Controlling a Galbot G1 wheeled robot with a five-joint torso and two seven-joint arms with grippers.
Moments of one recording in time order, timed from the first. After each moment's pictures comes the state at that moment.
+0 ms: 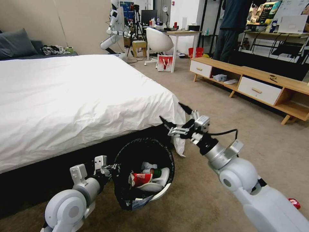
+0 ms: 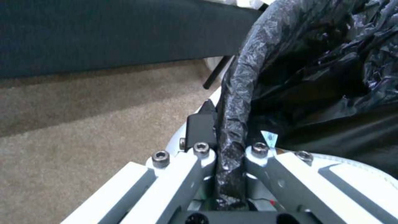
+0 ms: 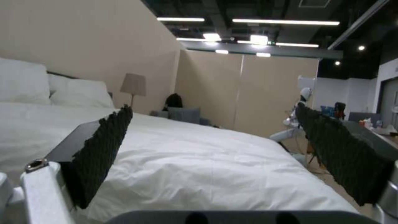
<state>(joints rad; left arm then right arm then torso) 1.26 -1.16 -0.49 -2.15 -1.01 0.68 -0.30 -0.85 0.95 0.18 2.04 0.65 0.08 -0.19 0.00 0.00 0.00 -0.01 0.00</state>
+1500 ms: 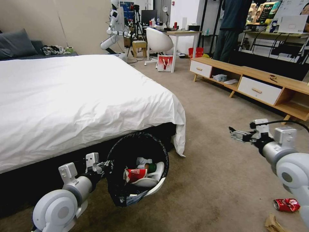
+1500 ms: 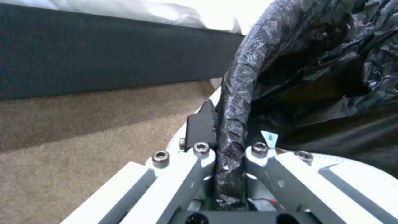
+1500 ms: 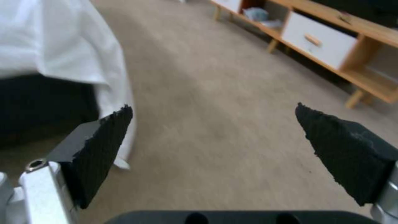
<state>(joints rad) 1.28 -1.16 -0.58 -2.19 -1.05 0.69 -0.30 -1.13 0.79 0.72 2.09 0.79 -0.74 0.29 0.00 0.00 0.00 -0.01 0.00</state>
